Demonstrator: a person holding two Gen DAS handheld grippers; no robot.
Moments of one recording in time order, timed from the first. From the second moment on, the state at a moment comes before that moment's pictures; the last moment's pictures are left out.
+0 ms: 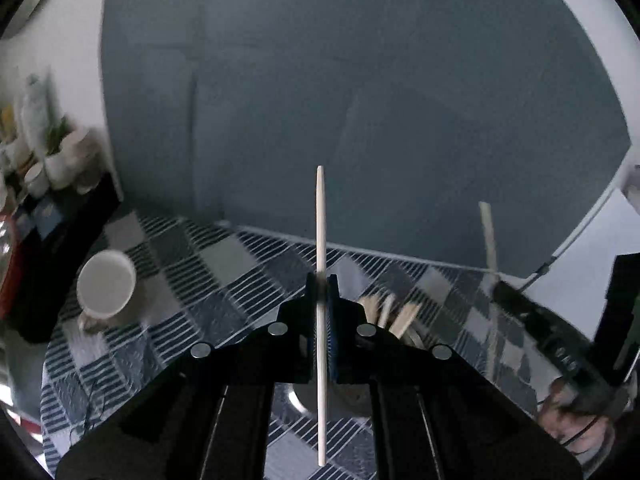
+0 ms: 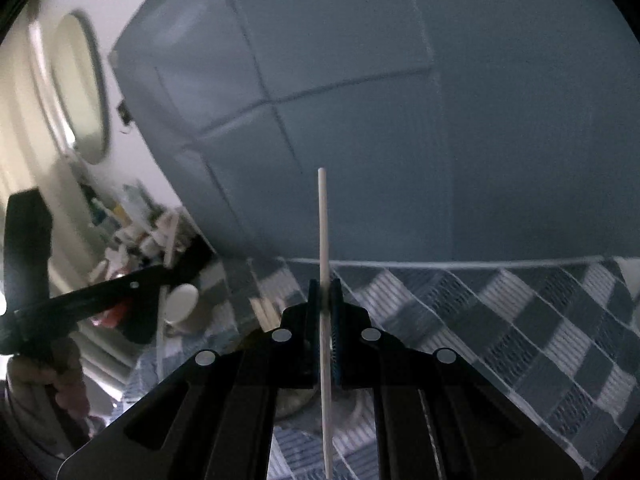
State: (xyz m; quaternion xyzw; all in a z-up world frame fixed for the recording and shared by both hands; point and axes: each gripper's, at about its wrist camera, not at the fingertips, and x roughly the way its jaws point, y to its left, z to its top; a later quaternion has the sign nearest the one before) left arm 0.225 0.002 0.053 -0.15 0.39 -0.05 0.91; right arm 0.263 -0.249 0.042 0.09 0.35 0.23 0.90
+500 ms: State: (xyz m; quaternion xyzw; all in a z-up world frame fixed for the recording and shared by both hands) left arm 0.259 -0.032 0.031 -0.13 0.36 -0.11 0.92; right arm 0.291 -0.219 0.031 0.11 0.32 0.29 0.90
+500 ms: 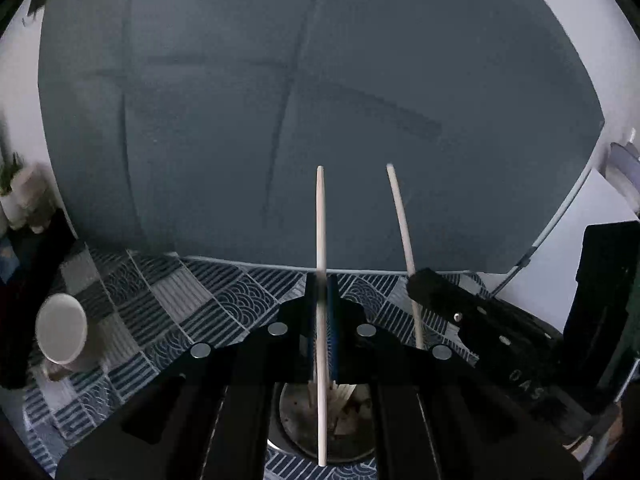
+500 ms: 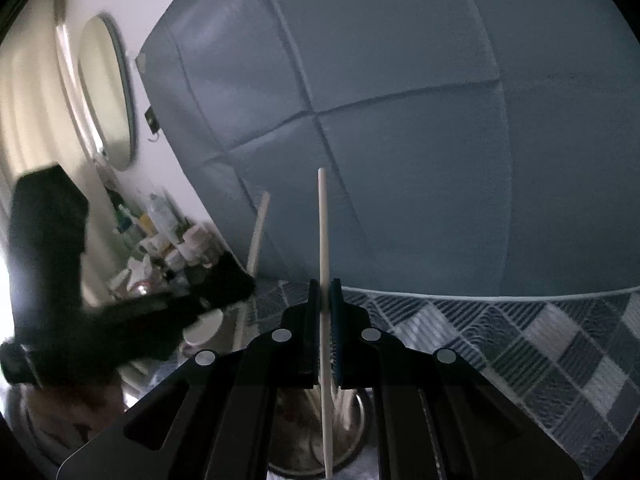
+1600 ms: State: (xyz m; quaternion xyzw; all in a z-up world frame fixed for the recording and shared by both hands) left arm 0.224 -0.014 -0.016 -0.15 0.33 -0.14 0.92; right arm 0.240 -0.225 -0.009 0.06 0.30 0.26 0.92
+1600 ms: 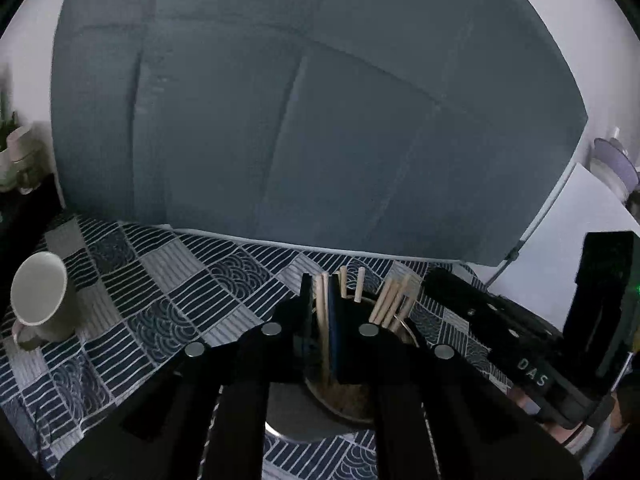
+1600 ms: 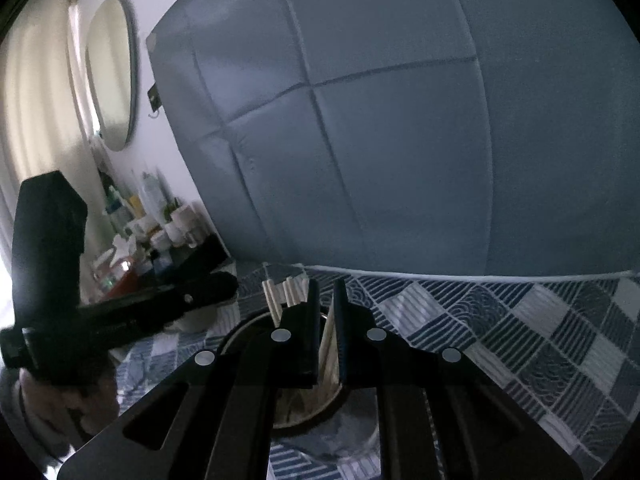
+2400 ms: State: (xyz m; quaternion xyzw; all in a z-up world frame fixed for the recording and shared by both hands) left arm 0.156 0.021 -0.017 -0.14 0.38 0.00 0.92; right arm 0.194 -0.275 -0.016 0.06 0.38 0.13 0.91
